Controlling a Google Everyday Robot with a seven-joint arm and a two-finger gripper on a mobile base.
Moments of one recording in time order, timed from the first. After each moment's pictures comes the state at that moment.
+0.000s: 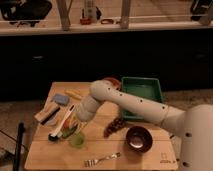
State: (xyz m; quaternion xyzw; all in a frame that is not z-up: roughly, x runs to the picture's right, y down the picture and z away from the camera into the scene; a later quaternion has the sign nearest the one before) arm -0.153 0.195 0.715 -0.31 -0.47 -0.26 0.79
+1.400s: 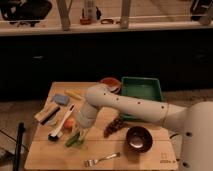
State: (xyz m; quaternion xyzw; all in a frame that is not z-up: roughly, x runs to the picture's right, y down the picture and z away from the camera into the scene) arm -0.138 0.228 0.715 -0.34 -0.42 -0.30 0.79
